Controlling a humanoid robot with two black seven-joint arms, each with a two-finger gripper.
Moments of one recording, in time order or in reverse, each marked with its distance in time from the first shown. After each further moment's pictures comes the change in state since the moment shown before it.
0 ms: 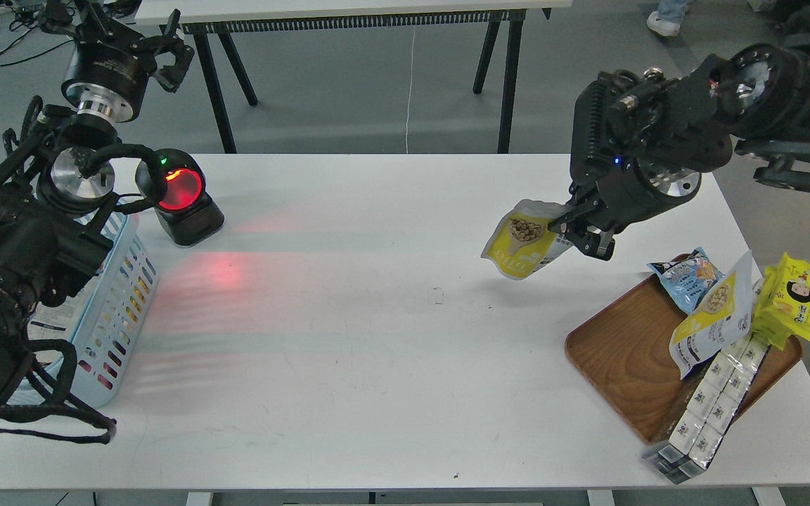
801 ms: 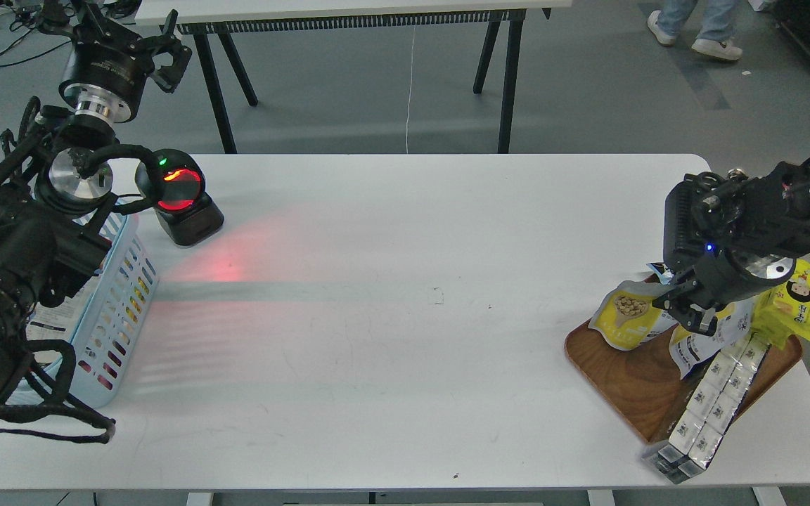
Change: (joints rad) left arm 0.002 0.003 -0.002 0.001 0.000 0.000 -0.002; right arm -0.135 -0.212 -0.152 0.054 -0.179 -0.016 0.000
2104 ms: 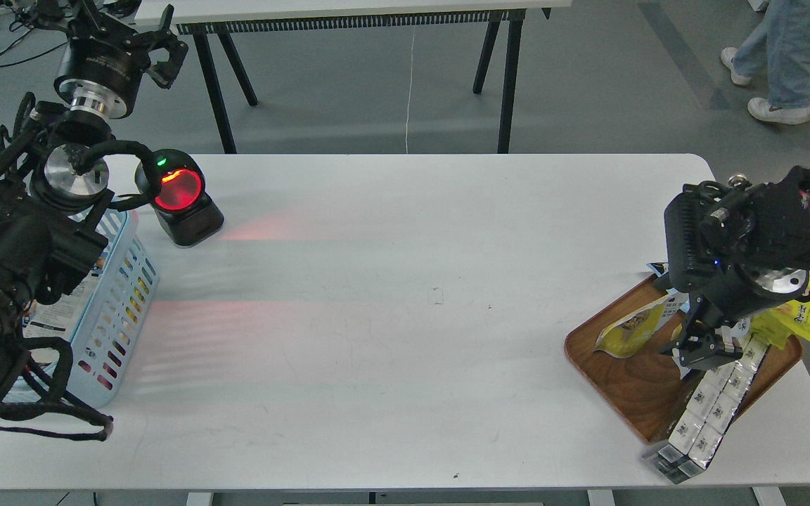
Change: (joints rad) left arm -0.006 0.007 0.000 0.001 0.000 0.000 0.003; right arm 0.143 -0.038 -0.098 0.182 -0.015 0.000 0.000
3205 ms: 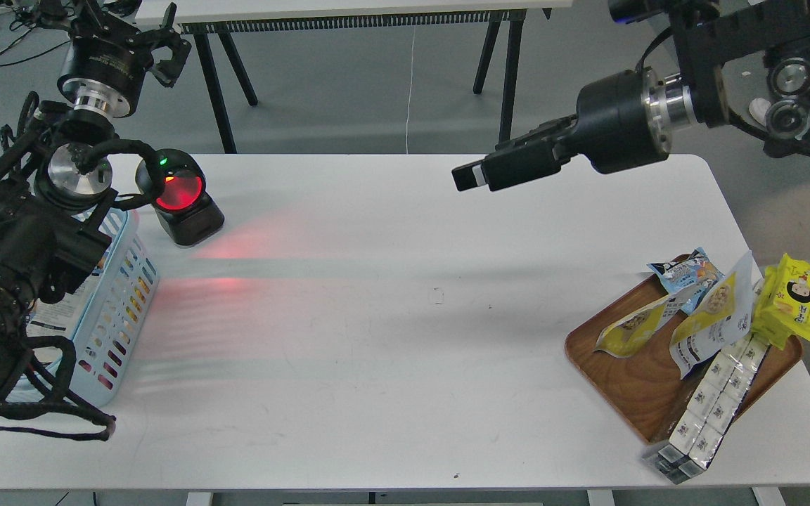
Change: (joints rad) left arm -0.003 -0.008 -0.001 -0.003 -0.002 0.000 0.001; right arm -0.109 0.075 0.532 -0.183 0.884 0.159 -0.039
